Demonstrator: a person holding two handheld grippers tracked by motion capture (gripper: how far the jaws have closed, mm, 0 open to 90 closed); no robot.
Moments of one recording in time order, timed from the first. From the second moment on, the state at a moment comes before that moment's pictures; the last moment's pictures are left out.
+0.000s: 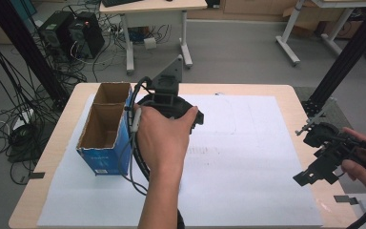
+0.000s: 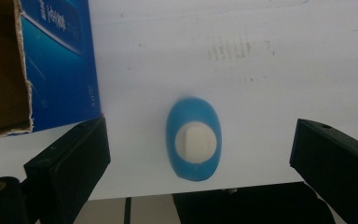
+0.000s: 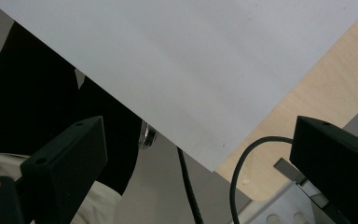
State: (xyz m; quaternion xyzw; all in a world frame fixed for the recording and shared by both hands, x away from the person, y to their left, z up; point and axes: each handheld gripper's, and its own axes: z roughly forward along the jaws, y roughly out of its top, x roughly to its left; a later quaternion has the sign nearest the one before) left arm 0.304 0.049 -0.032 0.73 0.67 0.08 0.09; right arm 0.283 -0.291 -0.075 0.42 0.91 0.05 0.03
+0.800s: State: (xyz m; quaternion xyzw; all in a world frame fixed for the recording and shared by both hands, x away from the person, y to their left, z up) left arm 0.316 0.051 -0.074 0.73 0.68 0.05 0.07; right arm 0.282 -0.295 -0.080 0.42 0.91 0.05 0.03
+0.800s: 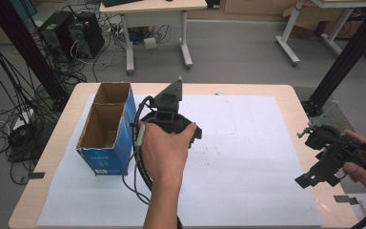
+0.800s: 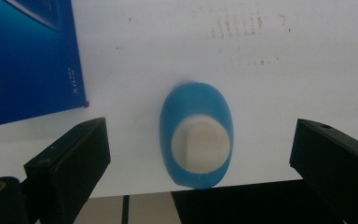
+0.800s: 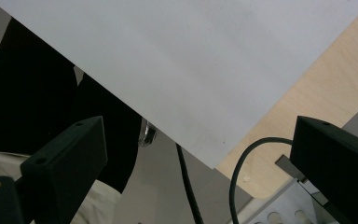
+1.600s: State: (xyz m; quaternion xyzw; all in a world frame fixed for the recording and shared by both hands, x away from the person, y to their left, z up) left arm 0.321 0.050 -0.103 0.73 0.68 0.04 0.06; right arm 0.284 -0.296 -0.083 0.42 0.91 0.05 0.03
